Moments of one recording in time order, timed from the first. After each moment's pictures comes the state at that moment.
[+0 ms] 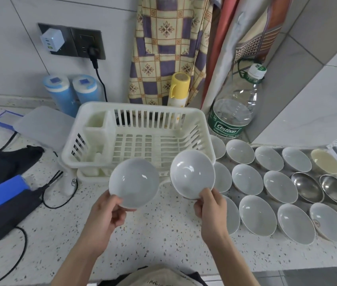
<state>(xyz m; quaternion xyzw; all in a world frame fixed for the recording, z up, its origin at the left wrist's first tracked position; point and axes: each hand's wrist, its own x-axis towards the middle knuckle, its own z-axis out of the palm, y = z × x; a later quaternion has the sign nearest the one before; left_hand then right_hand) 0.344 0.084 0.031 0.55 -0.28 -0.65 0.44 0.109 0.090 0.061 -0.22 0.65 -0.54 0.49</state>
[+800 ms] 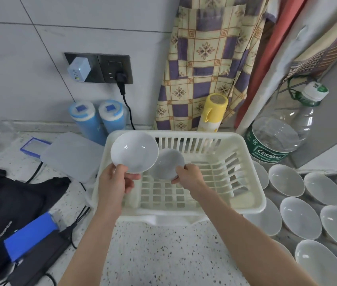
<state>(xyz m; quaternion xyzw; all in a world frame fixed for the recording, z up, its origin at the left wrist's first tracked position) 0.398 -0.089 0.062 0.63 -0.32 -0.49 0.51 0.203 -0.137 0.019 -0.41 0.72 -0.24 0.51</state>
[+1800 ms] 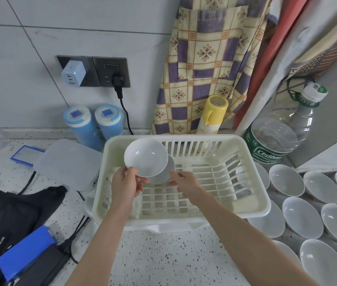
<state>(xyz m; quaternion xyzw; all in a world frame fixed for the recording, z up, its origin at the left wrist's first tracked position) 0.390 -0.118 0.039 0.63 -0.33 -0.52 0.48 0.214 -0.144 -0.004 -0.37 0.72 -0.24 0.54</state>
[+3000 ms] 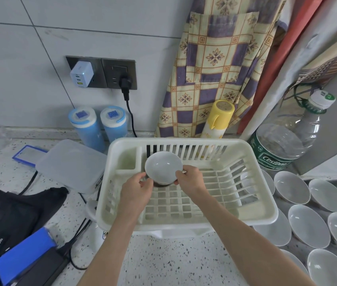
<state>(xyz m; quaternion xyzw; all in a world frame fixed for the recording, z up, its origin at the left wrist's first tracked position) 0.389 -0.121 0.007 0.71 -0.49 -0.40 0.31 0.222 -0.154 0.010 -0.47 0.73 -0.27 0.42</state>
